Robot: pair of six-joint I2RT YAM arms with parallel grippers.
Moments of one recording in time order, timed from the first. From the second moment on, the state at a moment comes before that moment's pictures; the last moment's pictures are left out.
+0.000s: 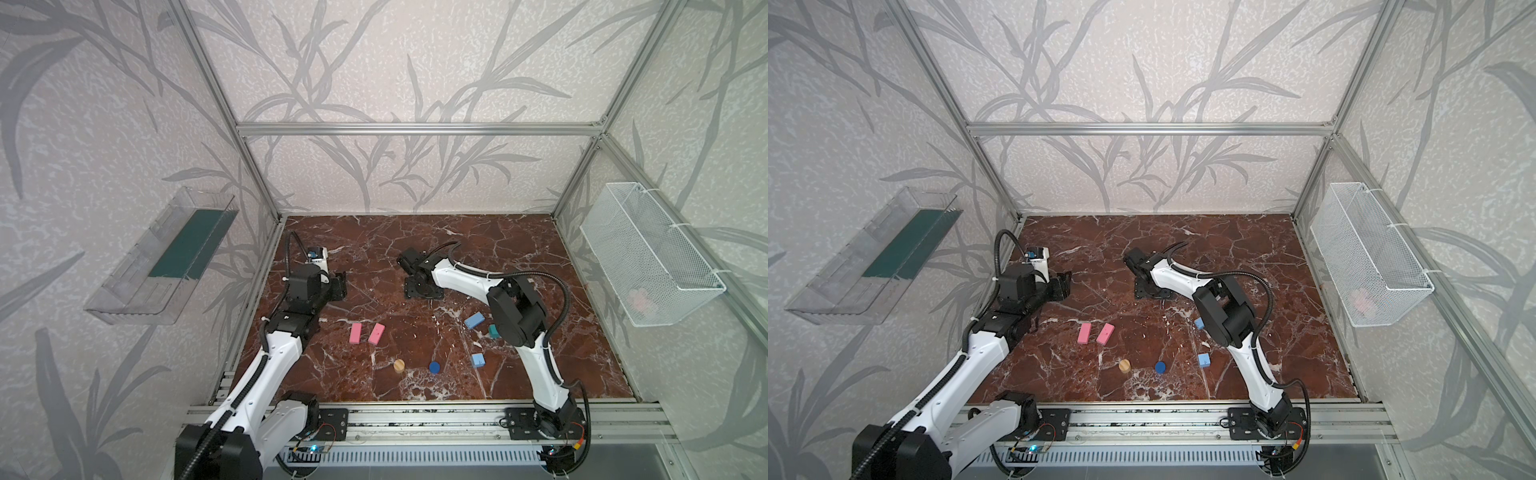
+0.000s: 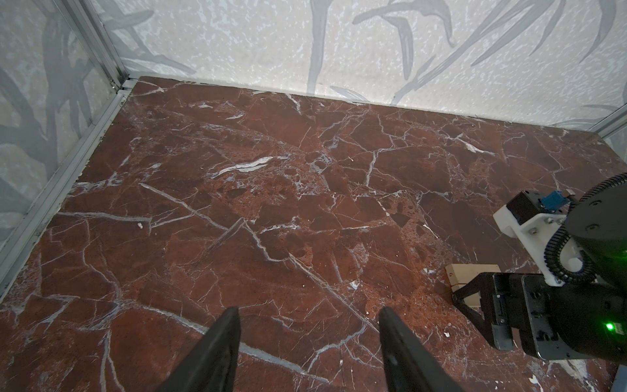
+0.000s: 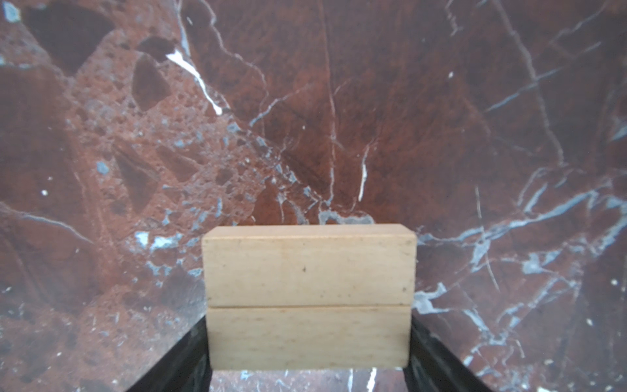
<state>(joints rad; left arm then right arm) -0.14 0.99 0.65 -0.16 -0.02 -0.19 0.74 2.24 1.73 -0.80 0.20 0.76</state>
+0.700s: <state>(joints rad) -0.14 0.99 0.65 -0.16 -0.02 -0.19 0.74 2.24 1.73 -0.80 0.20 0.77</state>
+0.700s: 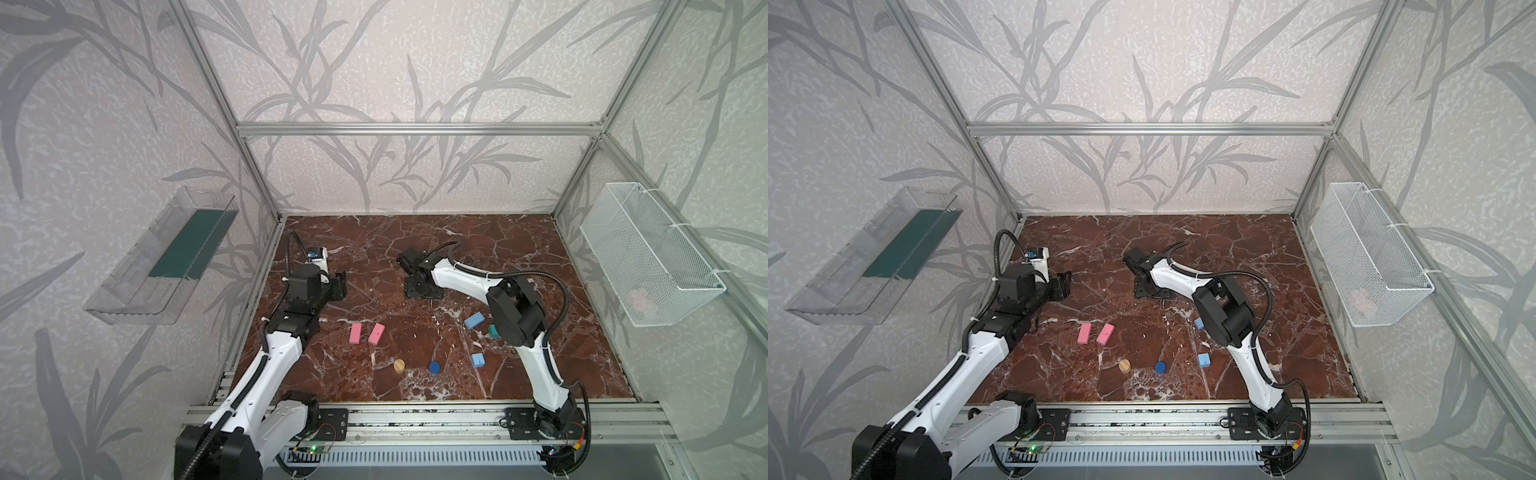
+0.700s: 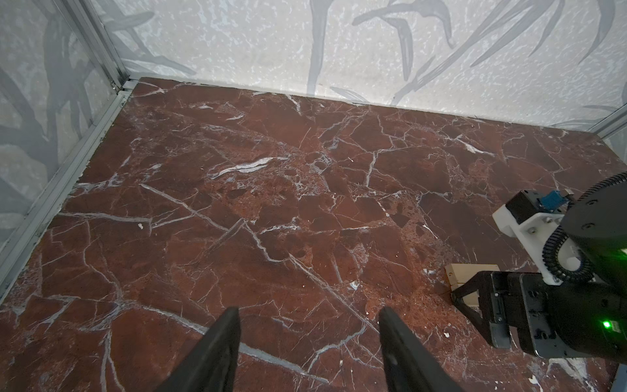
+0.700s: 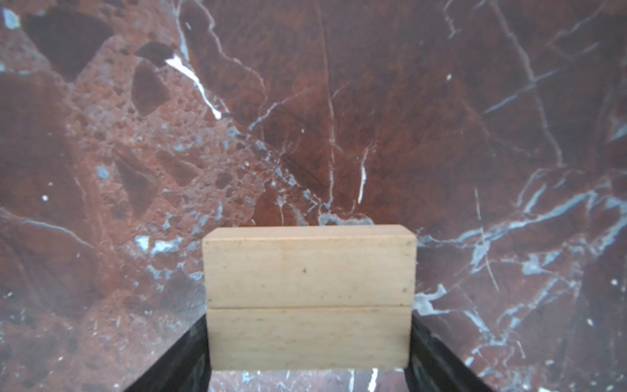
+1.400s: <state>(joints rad) -0.14 0.98 0.65 -0.16 -0.02 -0.19 0.74 2.24 1.74 -0.80 0.21 0.77</state>
